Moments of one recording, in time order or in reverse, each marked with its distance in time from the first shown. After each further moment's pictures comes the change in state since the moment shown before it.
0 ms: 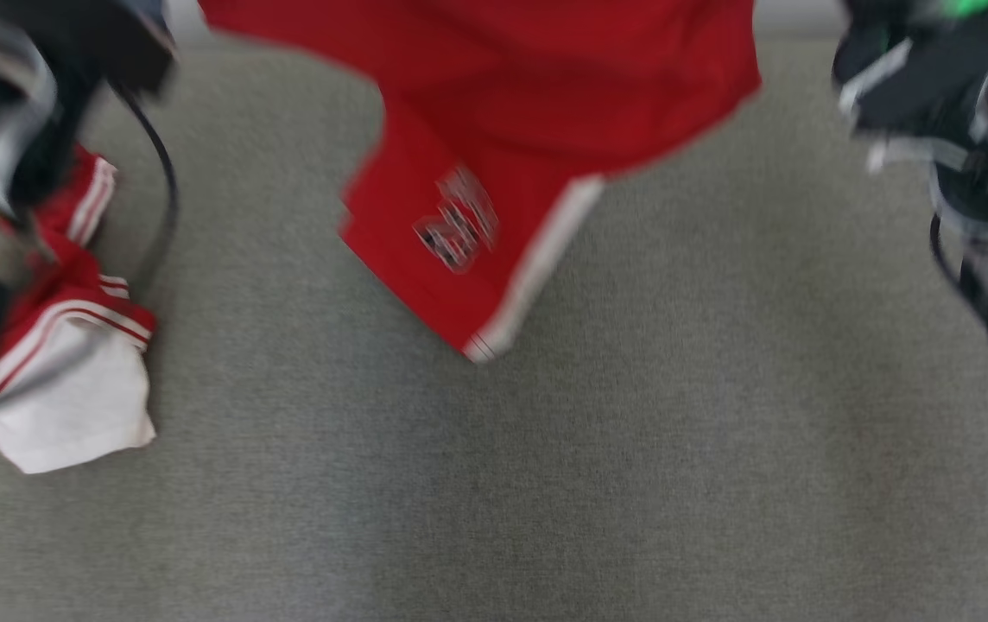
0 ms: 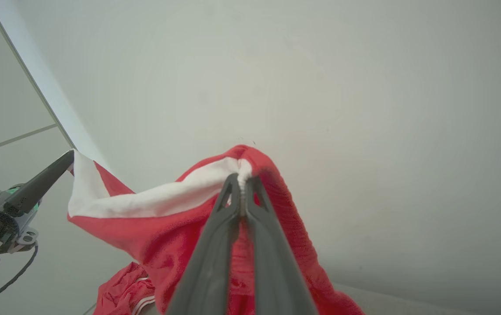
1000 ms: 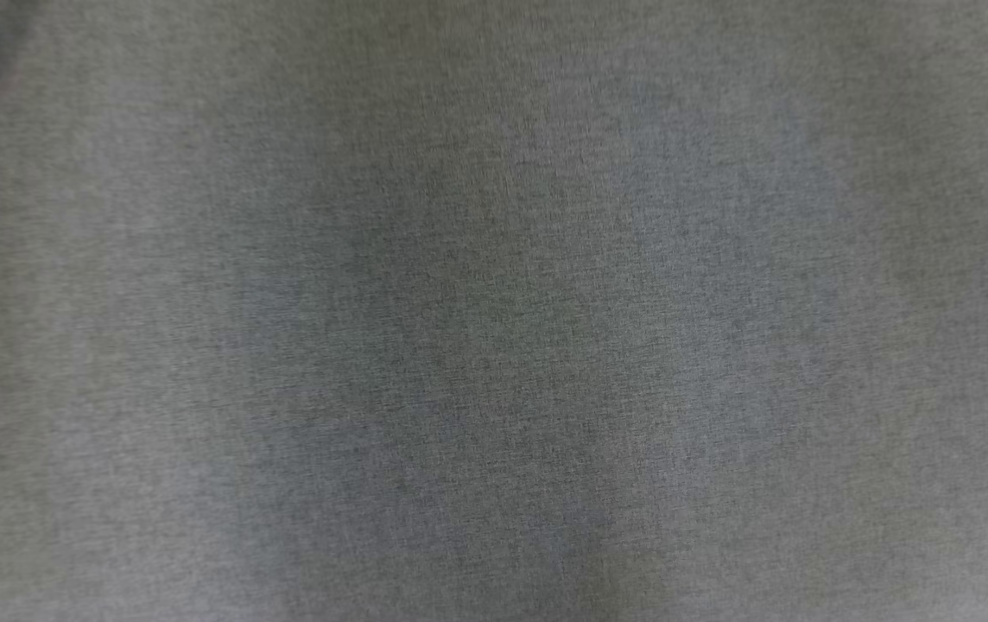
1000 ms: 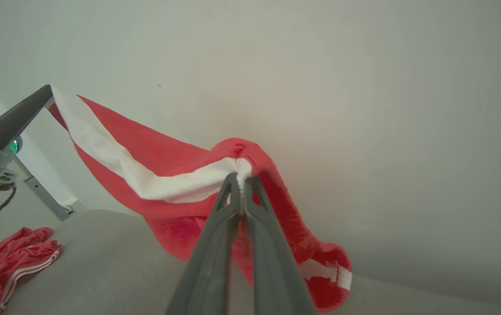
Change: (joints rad) left arm -0.505 0.027 -0.245 0.237 -0.183 0.000 -0.189; right arm -0.429 -0.077 0.233 0.109 0.050 0.000 -0.054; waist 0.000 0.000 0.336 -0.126
